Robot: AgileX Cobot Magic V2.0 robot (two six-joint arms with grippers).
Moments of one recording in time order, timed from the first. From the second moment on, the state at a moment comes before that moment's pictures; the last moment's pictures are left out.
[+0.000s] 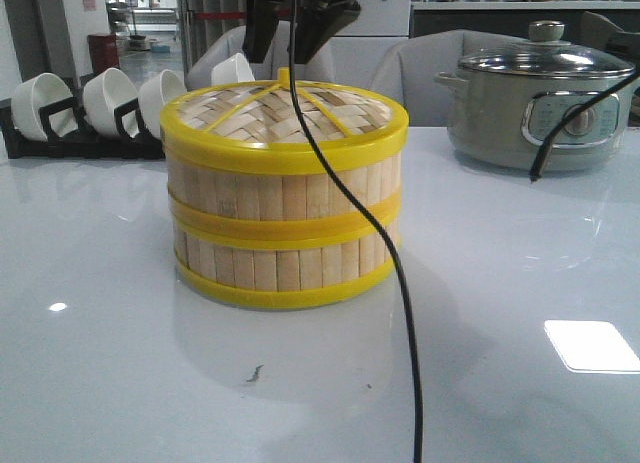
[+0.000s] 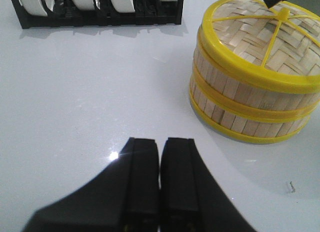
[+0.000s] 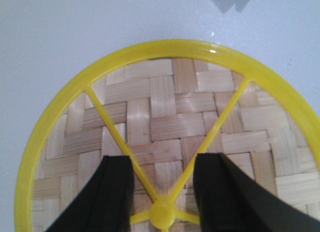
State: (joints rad) left arm -0.16 0.51 -0.52 -0.19 0.53 0.12; right arm 0.53 2.13 -2.19 0.13 0.98 0.02
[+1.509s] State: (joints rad) left arm -0.16 0.51 -0.52 -0.19 0.53 0.12; right arm -0.05 0.49 -0.39 0.09 0.17 0.02
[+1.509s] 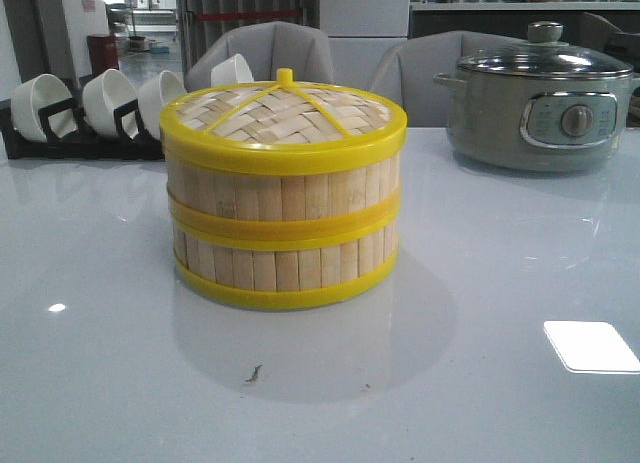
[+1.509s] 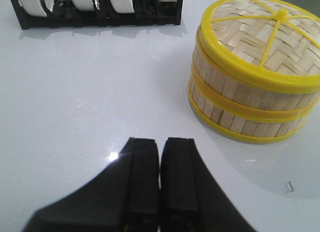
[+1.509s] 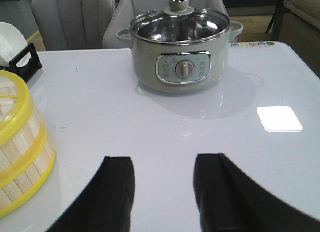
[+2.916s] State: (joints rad) left arm -0.16 0.51 -0.52 -0.19 0.53 0.12; right arm -0.05 0.35 -0.18 0.09 0.00 0.02
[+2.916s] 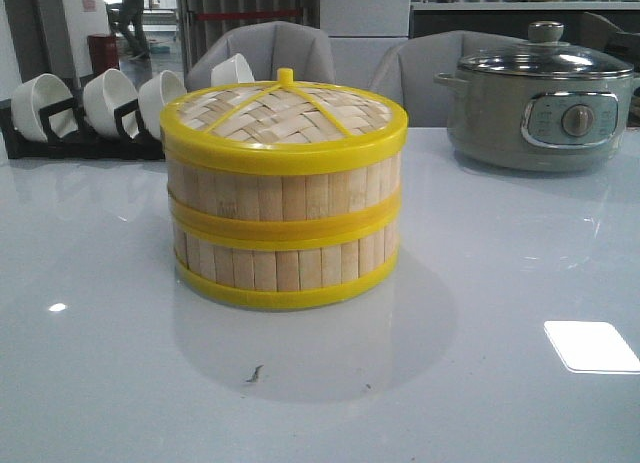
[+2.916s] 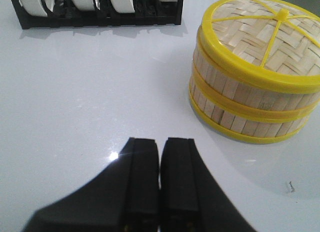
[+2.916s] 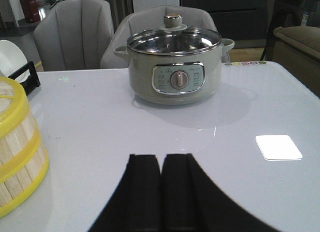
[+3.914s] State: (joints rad) left arm -0.16 0.48 -0.52 -0.10 0.41 0.12; right arm -0.05 0.35 -0.18 0.09 0.00 0.02
